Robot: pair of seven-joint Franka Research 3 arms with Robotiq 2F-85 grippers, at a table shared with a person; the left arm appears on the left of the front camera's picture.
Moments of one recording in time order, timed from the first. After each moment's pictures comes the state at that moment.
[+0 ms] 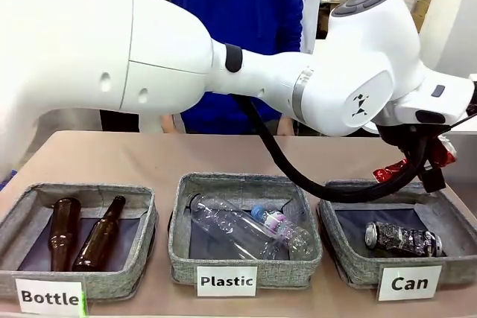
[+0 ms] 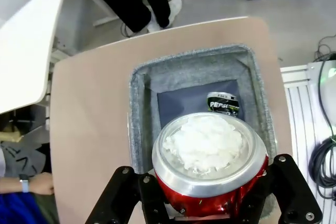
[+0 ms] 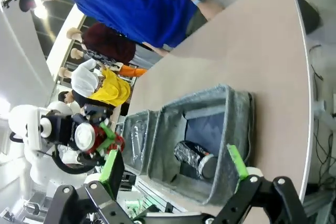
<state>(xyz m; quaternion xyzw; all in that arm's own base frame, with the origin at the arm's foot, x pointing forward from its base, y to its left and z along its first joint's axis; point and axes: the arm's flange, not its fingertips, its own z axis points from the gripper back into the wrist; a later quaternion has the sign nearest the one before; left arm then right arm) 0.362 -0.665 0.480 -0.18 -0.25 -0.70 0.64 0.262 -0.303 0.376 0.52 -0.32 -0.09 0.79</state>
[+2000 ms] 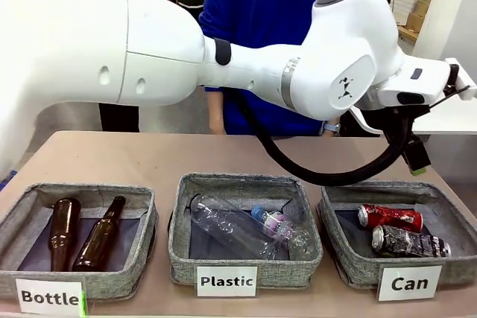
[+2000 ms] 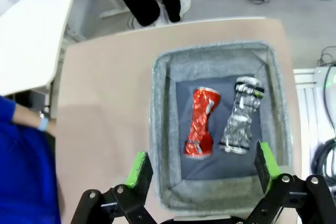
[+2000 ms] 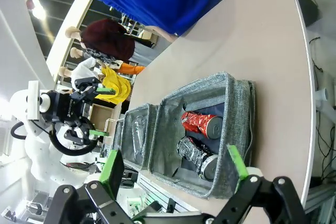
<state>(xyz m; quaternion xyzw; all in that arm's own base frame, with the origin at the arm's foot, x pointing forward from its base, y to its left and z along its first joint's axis) 0.399 -0.637 0.498 -0.18 -0.25 -0.68 0.67 0.253 -0.299 0.371 0.52 -0.31 -0.10 0.79</state>
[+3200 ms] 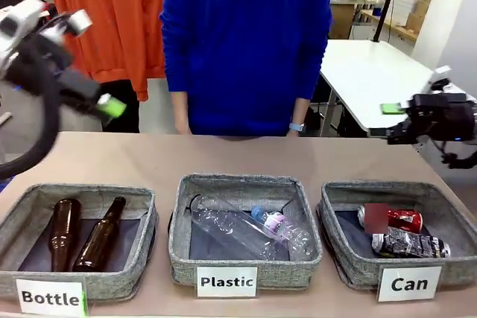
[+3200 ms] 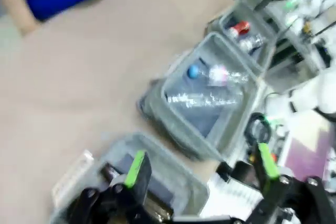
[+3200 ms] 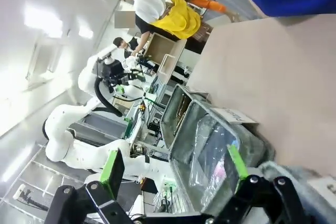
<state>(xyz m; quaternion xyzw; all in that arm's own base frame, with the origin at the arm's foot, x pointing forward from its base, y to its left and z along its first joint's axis) 0.407 -0.040 0.503 -0.41 -0.20 -0.29 0.84 0.463 -0.033 0.394 0.64 -0.20 0.11 0.73</state>
